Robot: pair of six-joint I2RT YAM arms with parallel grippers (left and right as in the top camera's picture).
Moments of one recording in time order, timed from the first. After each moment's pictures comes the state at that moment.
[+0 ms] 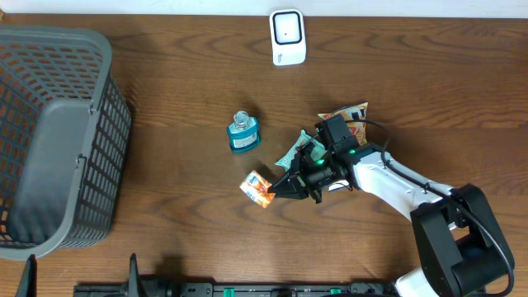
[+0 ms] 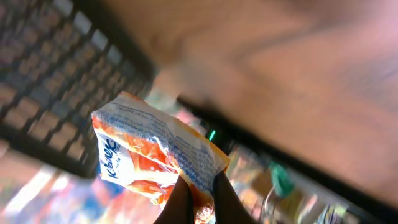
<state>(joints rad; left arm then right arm) 0.02 0.01 1.03 -0.55 0.16 0.27 0.45 1.71 0.86 -0.37 -1.11 1.07</state>
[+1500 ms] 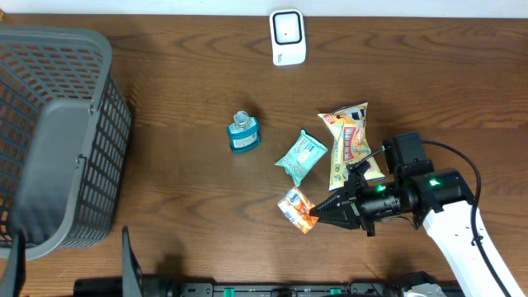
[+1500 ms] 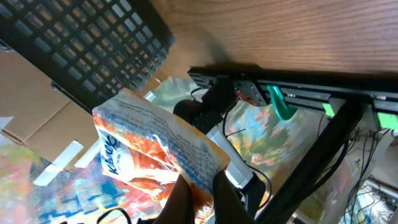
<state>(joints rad) -0.05 0.06 0.95 -0.35 0.11 0.35 0.24 1.14 0.85 -1.08 -1.07 0.88</state>
